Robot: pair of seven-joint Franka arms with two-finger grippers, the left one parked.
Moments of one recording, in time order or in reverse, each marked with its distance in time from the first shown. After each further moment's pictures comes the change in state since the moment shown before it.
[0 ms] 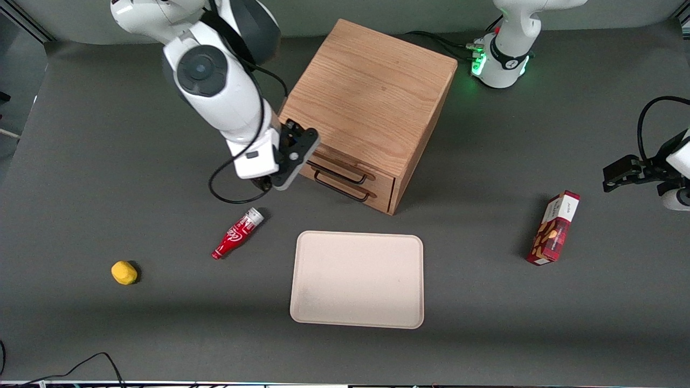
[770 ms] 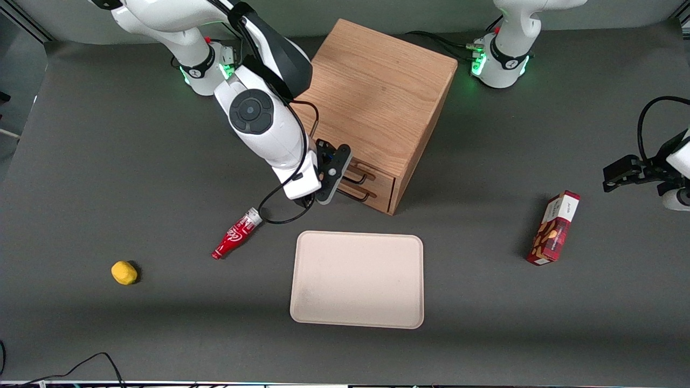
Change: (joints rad) arm -0.003 0.128 0.054 0.006 0.012 0.154 -0.106
